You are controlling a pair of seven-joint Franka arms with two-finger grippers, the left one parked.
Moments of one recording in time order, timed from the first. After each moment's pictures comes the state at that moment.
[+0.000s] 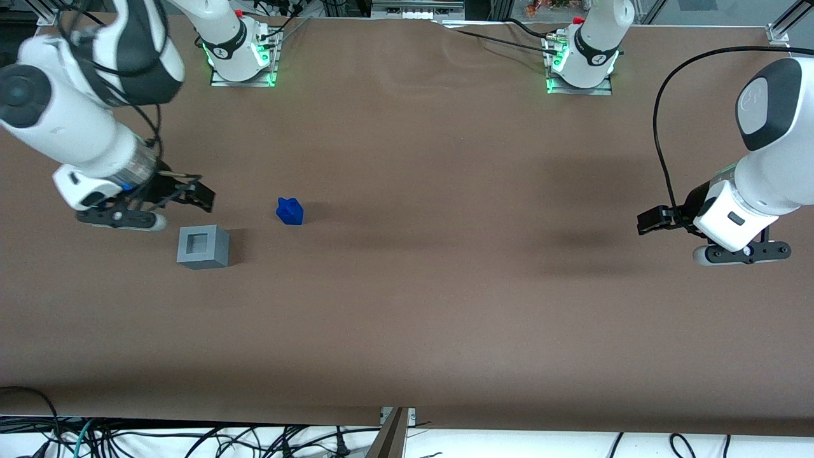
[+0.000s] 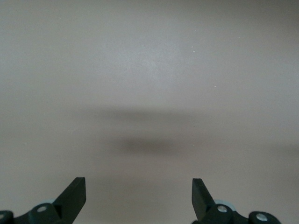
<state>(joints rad) 0.16 0.15 0.05 -1.82 -0.02 1.98 0.32</state>
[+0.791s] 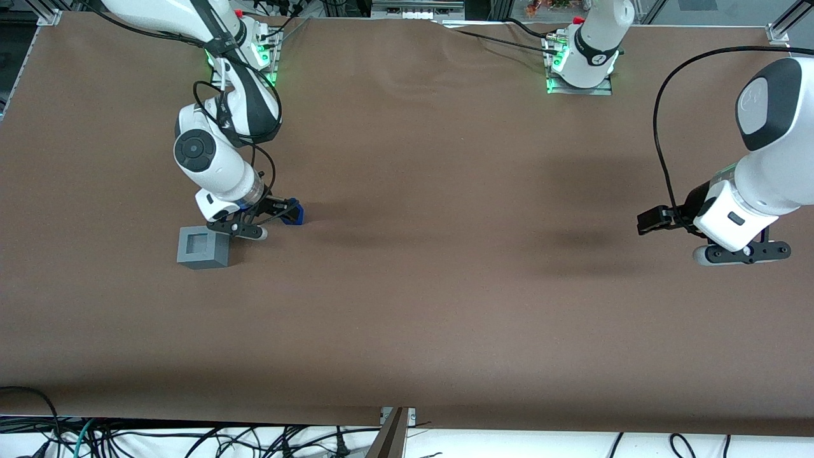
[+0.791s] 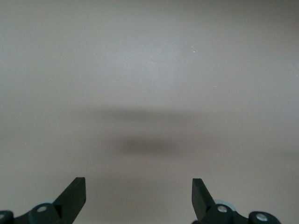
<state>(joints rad) 0.27 0.31 0.08 -2.14 0.05 2.43 0.51</state>
